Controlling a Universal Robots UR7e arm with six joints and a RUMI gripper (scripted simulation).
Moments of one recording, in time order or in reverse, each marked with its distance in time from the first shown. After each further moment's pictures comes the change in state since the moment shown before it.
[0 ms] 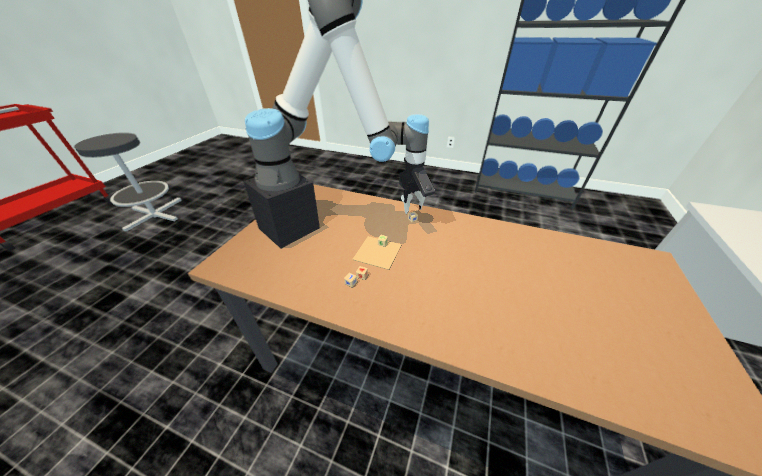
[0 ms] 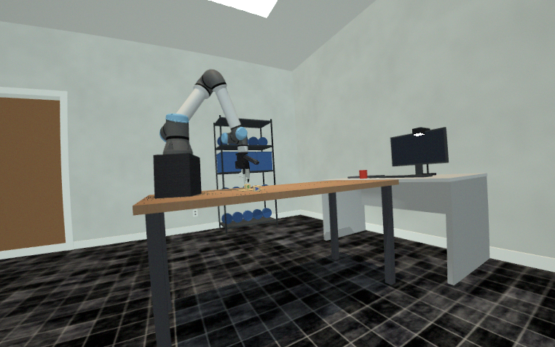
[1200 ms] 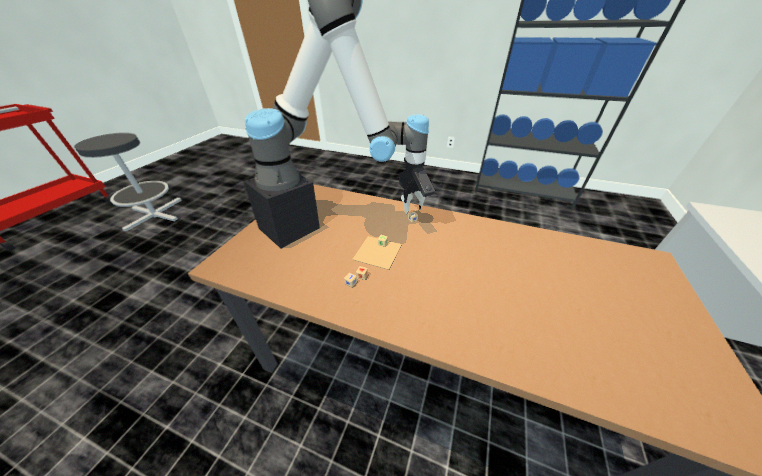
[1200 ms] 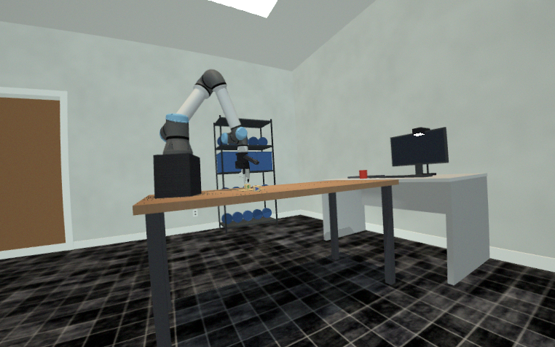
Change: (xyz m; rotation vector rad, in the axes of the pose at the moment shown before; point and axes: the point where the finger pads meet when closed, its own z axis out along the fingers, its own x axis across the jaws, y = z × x) arm 0.000 0.000 0.000 0.000 0.000 0.000
